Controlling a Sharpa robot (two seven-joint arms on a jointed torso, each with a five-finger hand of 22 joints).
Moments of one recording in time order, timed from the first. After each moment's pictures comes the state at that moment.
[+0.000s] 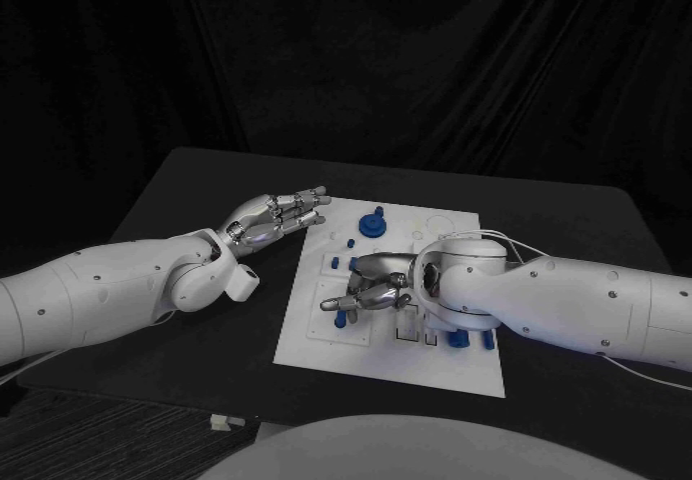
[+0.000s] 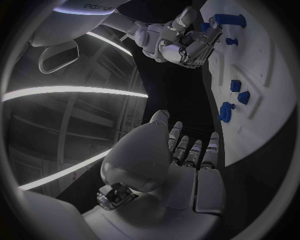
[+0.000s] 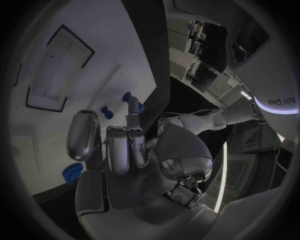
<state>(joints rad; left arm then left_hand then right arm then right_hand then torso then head) 1.12 -0.89 -0.21 1.33 -0.33 0.11 0.68 1.54 0.22 -0.13 0.21 0.55 0.52 0.11 0.06 0.05 0.10 0.08 0.15 0.03 0.07 0.18 0.02 0.02 0.16 0.14 0.29 0.06 0.19 1.21 -0.56 -0.21 1.56 -1.19 0.04 -0.16 0.83 0.16 -0.10 0.29 0.15 1.07 0.05 0.30 0.57 1.46 -0.01 1.57 1.31 1.46 -0.07 1.57 1.31 0.09 1.45 0.04 1.22 1.31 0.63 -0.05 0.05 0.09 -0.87</state>
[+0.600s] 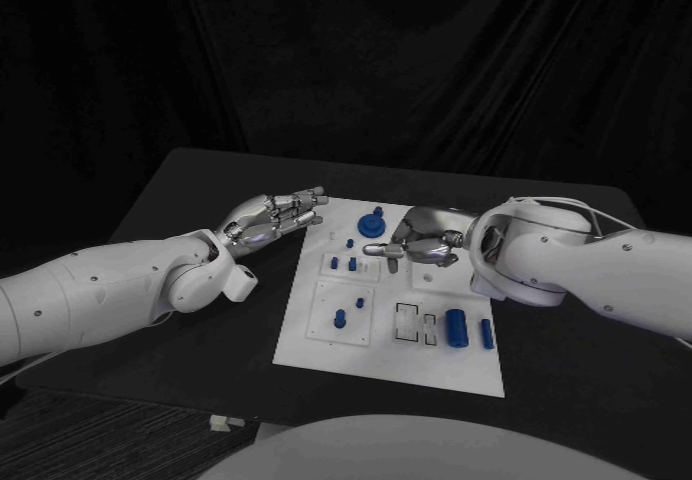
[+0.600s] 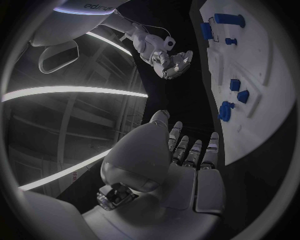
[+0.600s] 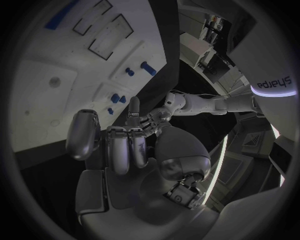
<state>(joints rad) 1.12 -0.90 -0.21 1.33 -0.33 0.11 0.68 1.54 0.22 -0.13 0.21 0.55 0.52 0.11 0.06 0.05 0.10 0.08 0.15 0.03 0.07 0.18 0.02 0.02 0.16 0.14 0.30 0.06 0.19 1.34 -0.77 -0.21 1.68 -1.19 -0.09 -0.17 0.86 0.21 -0.21 0.28 0.17 1.04 0.04 0.33 0.65 1.46 -0.02 1.57 1.31 1.47 -0.08 1.57 1.31 0.09 1.44 0.03 1.19 1.31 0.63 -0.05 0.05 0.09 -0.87</state>
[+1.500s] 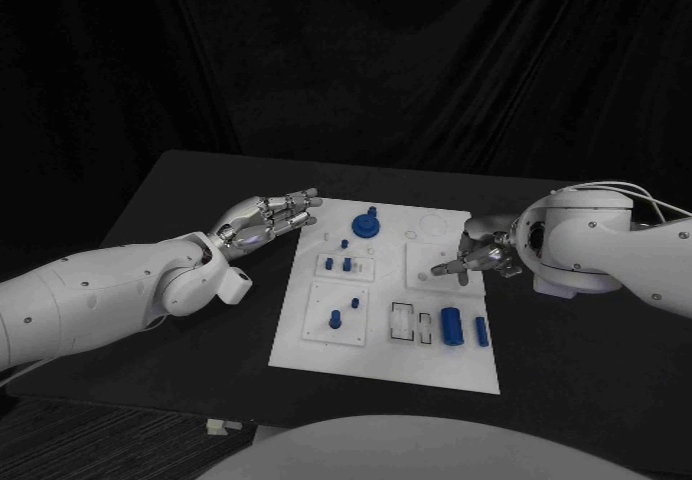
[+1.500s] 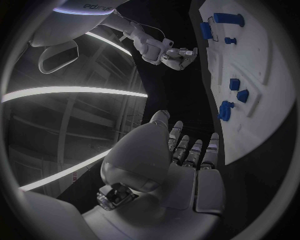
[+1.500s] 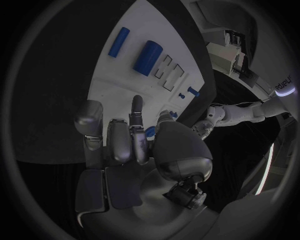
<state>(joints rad) 1.12 -0.89 -0.21 1.33 -0.33 0.10 0.68 1.54 0.22 -0.12 0.22 0.55 0.53 0.12 0.07 0.05 0.11 0.09 0.16 0.03 0.08 0.19 0.02 0.02 0.15 0.13 0.29 0.06 0.17 1.36 -0.89 -0.21 1.68 -1.21 0.19 -0.55 0.97 0.10 -0.25 0.29 0.19 1.16 0.02 0.28 0.58 1.47 -0.04 1.49 1.31 1.47 -0.09 1.33 1.23 0.13 1.40 0.02 0.93 1.31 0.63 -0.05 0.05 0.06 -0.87</state>
